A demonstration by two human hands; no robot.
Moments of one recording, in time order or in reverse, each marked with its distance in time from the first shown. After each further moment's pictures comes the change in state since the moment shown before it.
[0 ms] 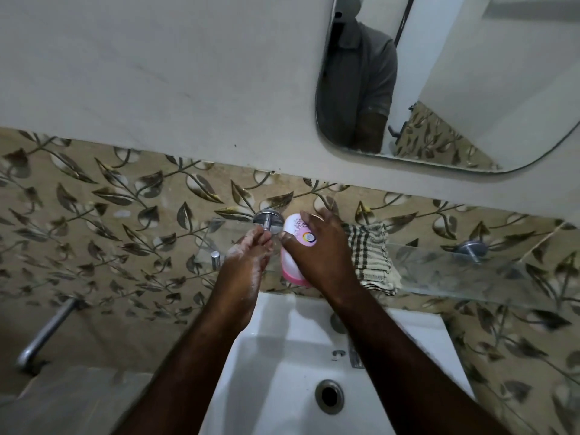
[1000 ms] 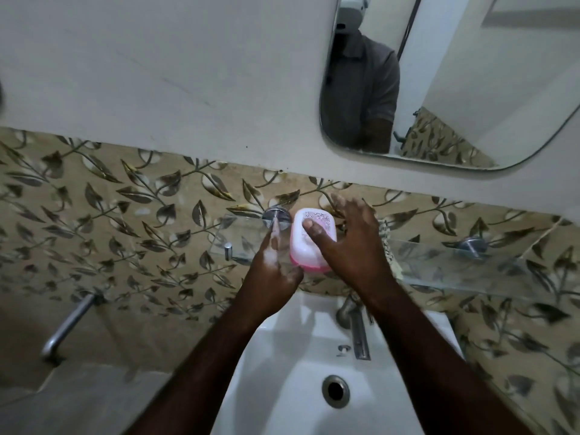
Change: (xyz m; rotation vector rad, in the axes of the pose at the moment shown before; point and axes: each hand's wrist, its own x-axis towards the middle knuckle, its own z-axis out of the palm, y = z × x) left_hand -0.021 -0.016 -0.002 0.831 -0.198 0.573; right_hand -0.018 0.003 -0.046 -0.103 0.131 -0.119
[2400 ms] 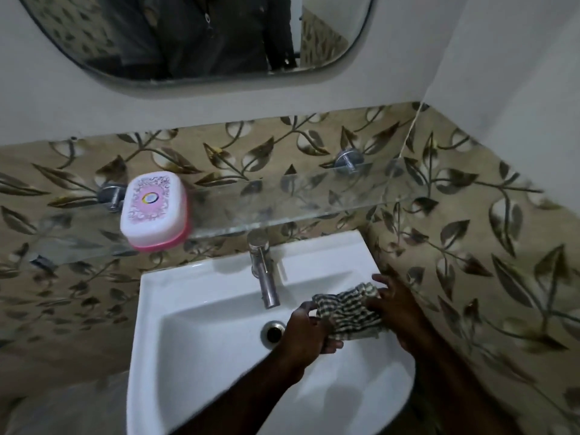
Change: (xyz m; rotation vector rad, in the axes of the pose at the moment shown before) left_hand -0.114 0.022 0.240 -0.450 -0.600 -0.925; right_hand -0.176 0.278 -0.092 0.588 -0.123 1.011
